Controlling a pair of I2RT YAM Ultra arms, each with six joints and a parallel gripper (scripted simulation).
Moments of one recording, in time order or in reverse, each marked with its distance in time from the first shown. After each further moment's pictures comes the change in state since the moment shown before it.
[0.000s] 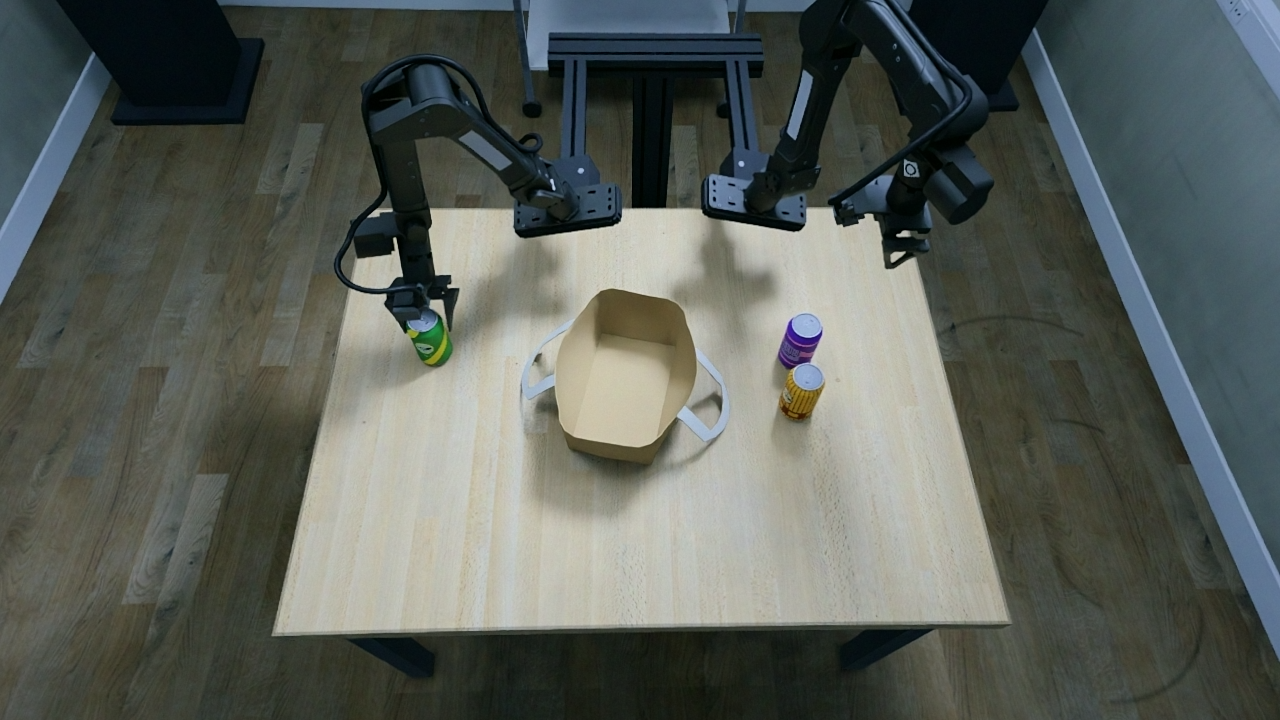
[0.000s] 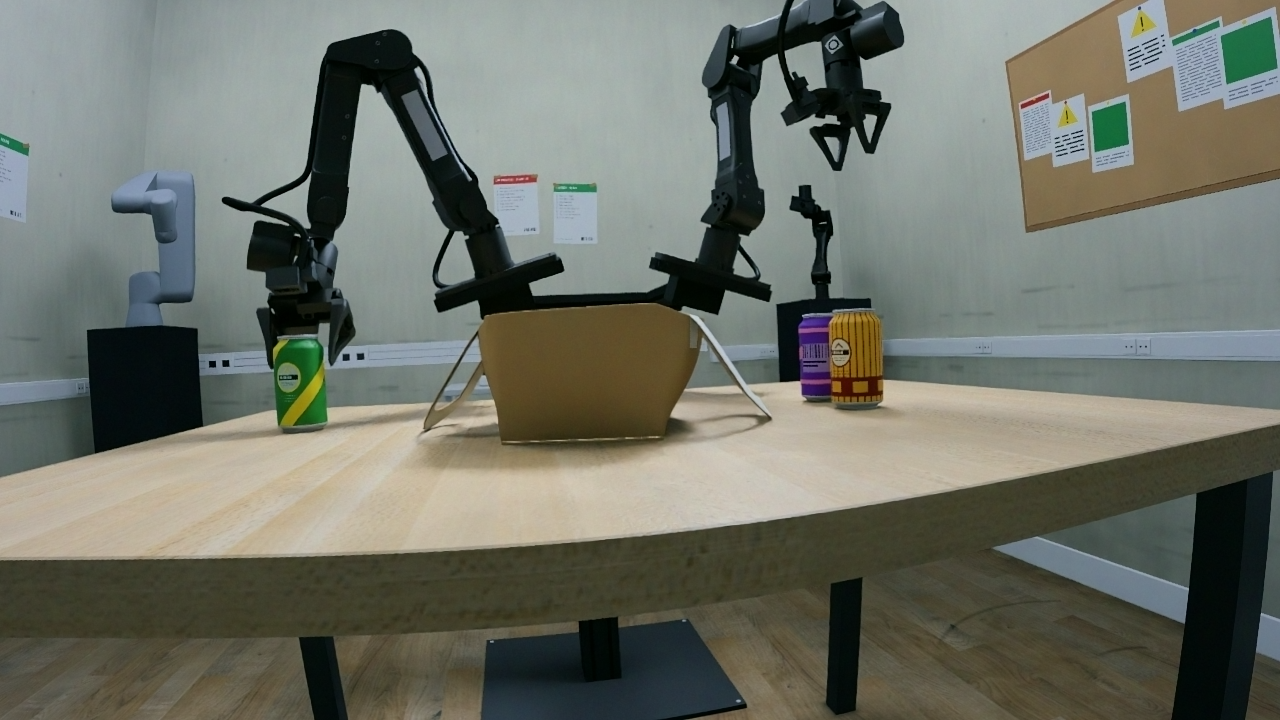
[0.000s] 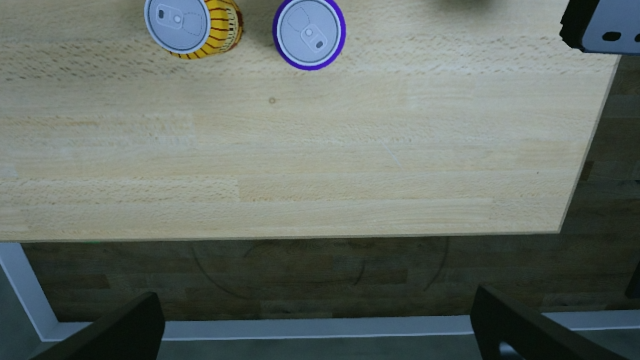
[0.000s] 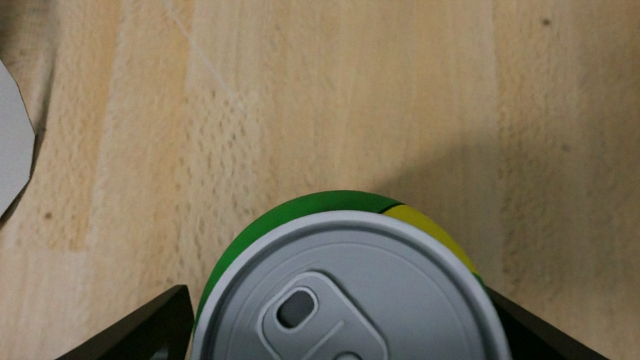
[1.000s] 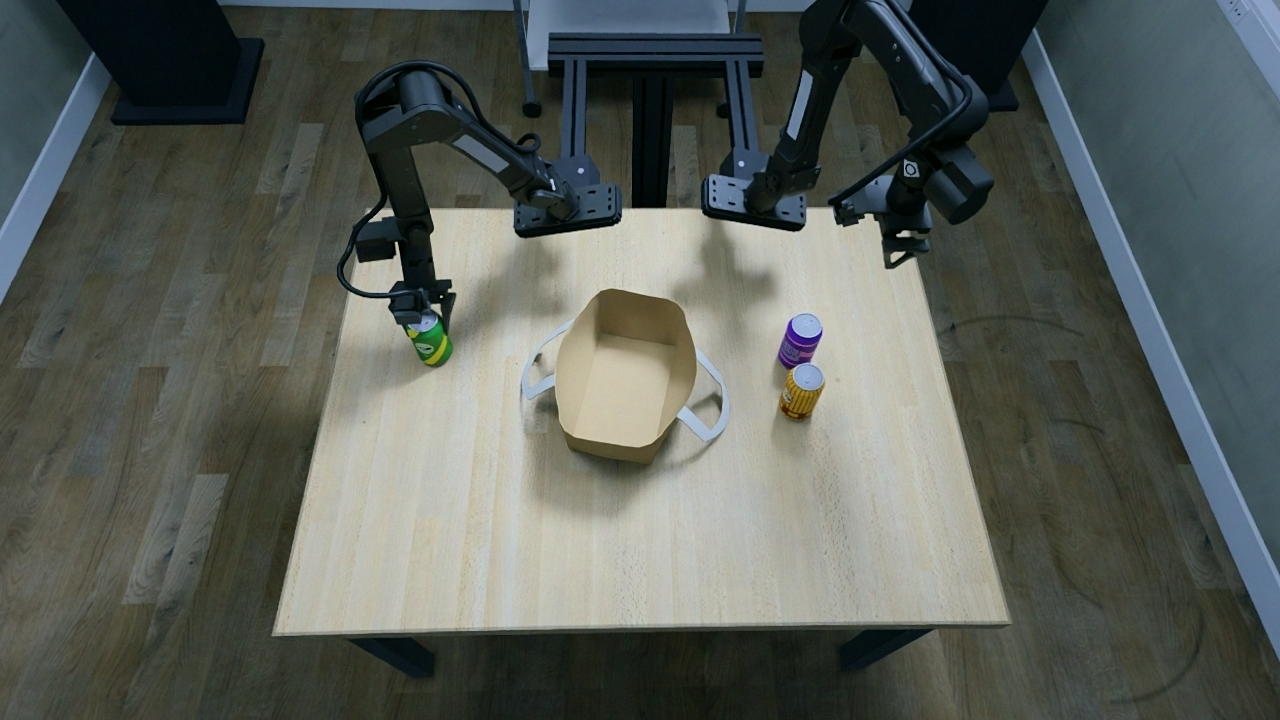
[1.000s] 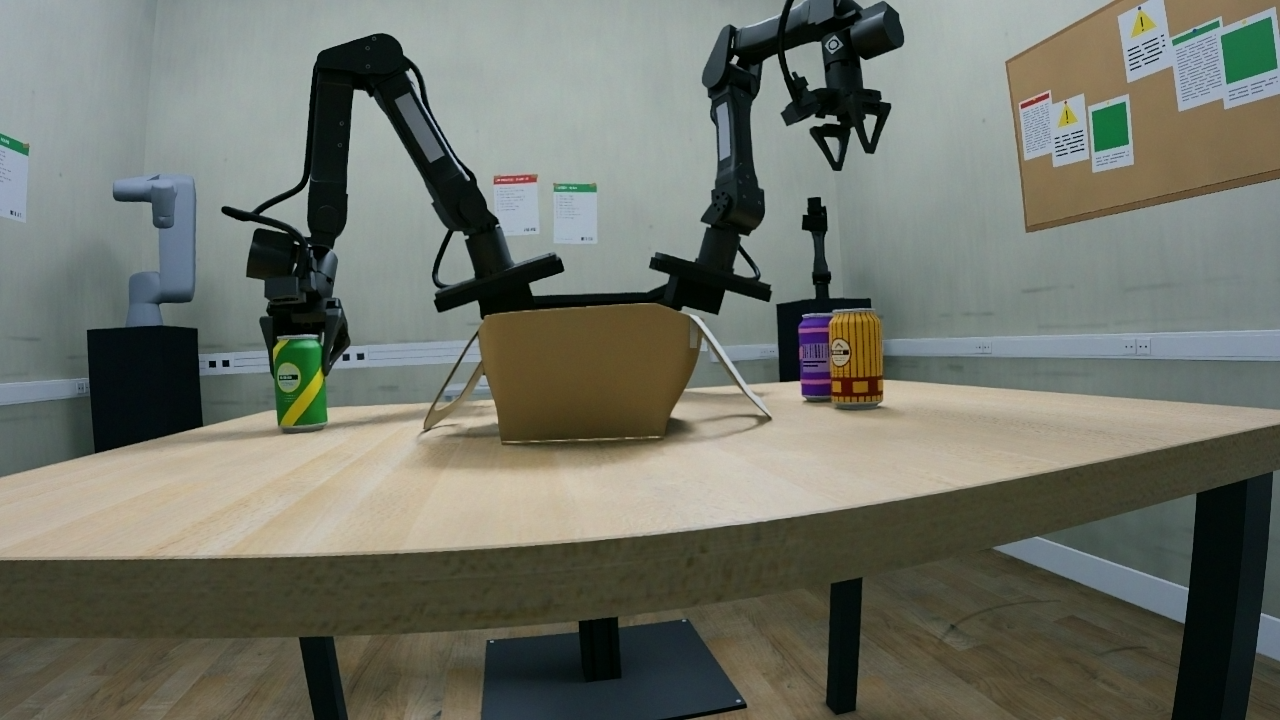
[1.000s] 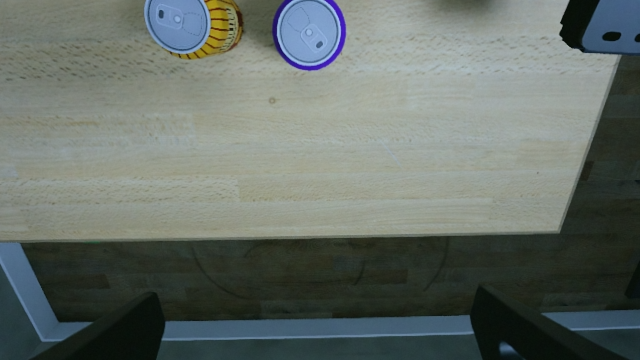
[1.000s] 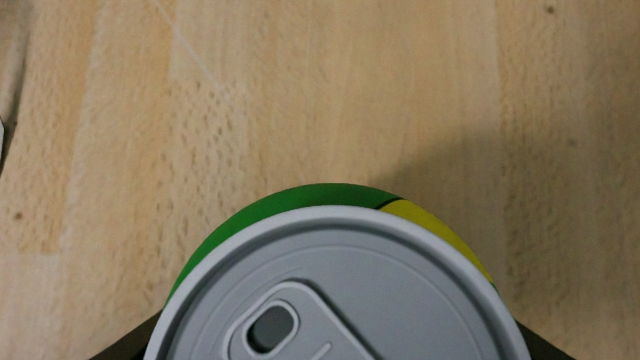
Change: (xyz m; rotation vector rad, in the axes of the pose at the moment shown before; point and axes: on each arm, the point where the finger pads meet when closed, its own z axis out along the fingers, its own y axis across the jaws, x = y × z) left arm 0.000 0.000 0.000 0.000 0.000 0.000; right arm 0.006 -0.003 0.009 0.012 -0.001 -0.004
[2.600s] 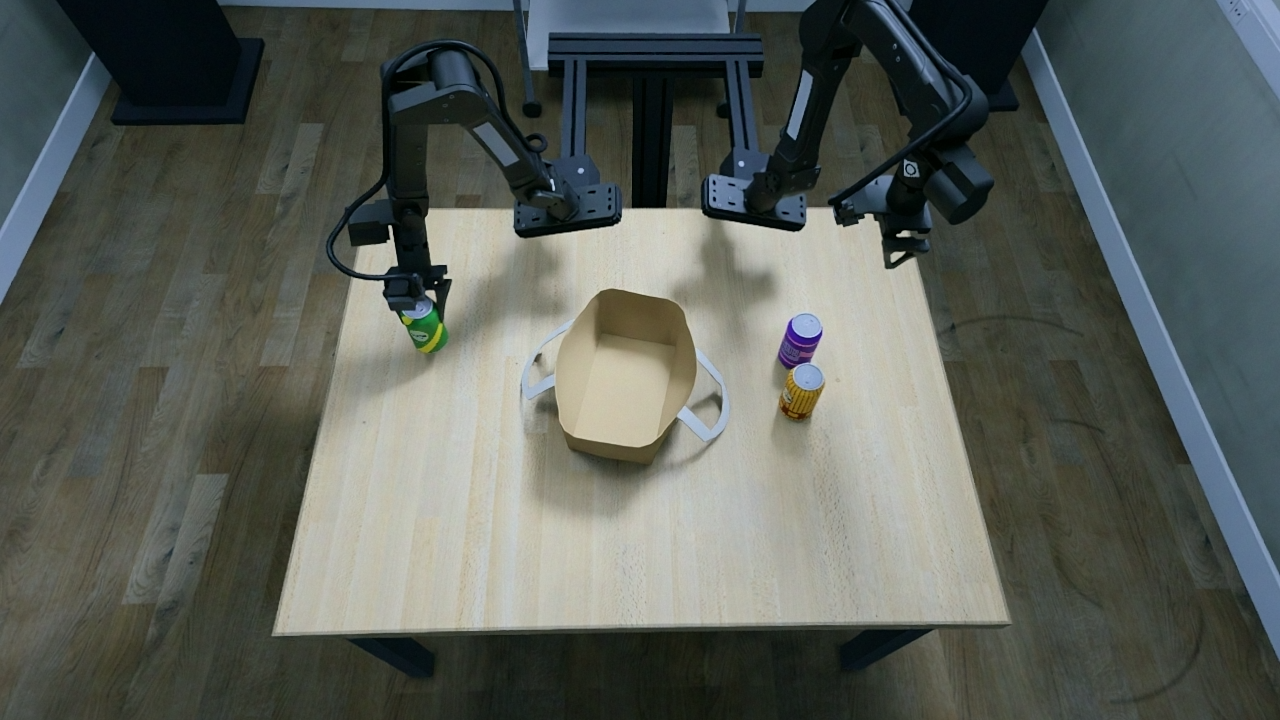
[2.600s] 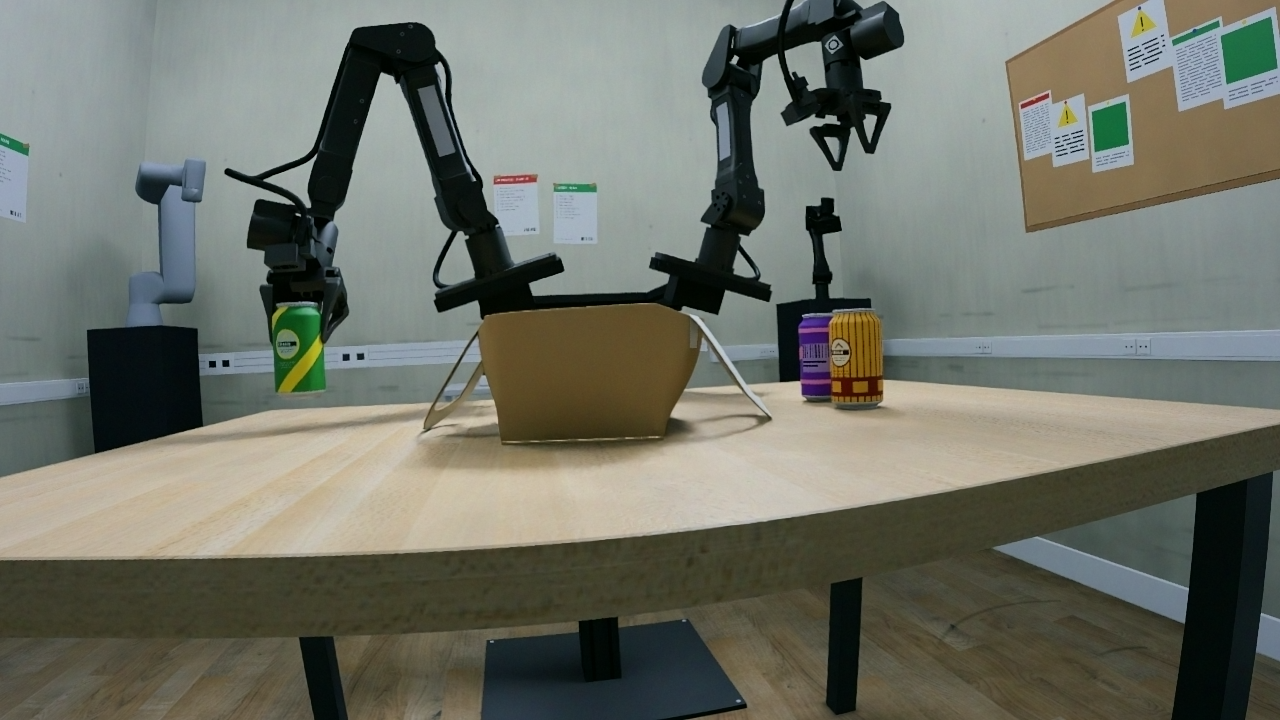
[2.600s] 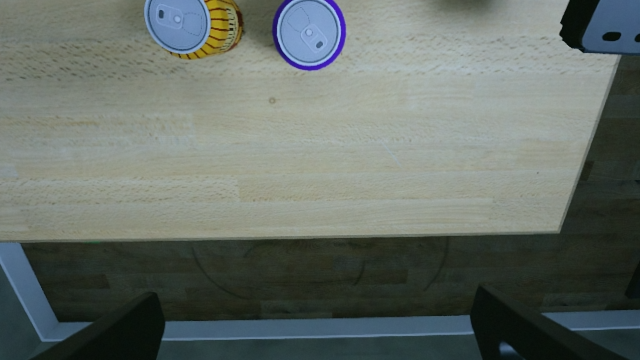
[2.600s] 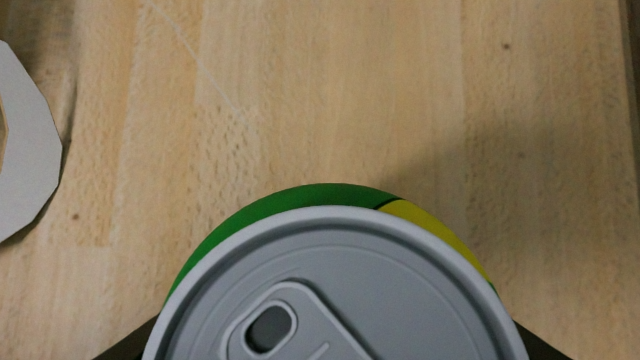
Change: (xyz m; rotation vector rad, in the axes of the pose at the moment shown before) left arm 0.000 0.000 0.000 0.000 0.000 0.000; right arm -0.023 -0.001 -0.036 0.008 0.009 0.001
